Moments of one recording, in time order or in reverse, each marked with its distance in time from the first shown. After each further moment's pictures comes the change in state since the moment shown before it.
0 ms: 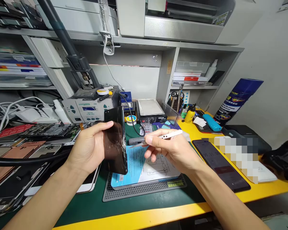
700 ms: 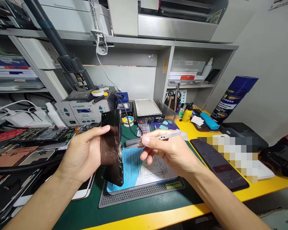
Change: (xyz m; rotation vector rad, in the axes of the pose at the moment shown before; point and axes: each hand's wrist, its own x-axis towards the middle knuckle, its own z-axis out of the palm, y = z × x) left_hand -0.003 -0.003 0.002 0.019 -0.018 0.016; right_hand 0.000 0.003 0.000 0.066 -0.011 -0.026
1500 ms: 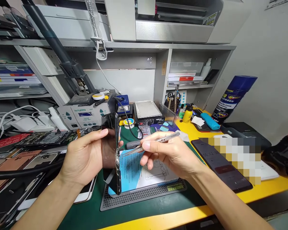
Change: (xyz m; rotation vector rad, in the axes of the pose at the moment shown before) left_hand -0.003 0.001 -0.002 0.036 -0.027 -0.088; right_hand -0.001 -0.004 0.005 0.131 -0.096 0.011
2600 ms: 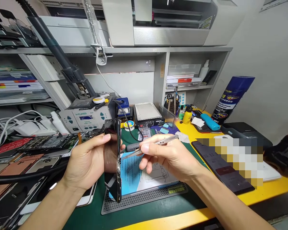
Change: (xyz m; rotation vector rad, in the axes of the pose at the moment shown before) left_hand -0.003 -0.003 0.001 0.078 -0.035 0.032; right_hand 0.001 0.001 0.001 0.032 -0.038 -0.013
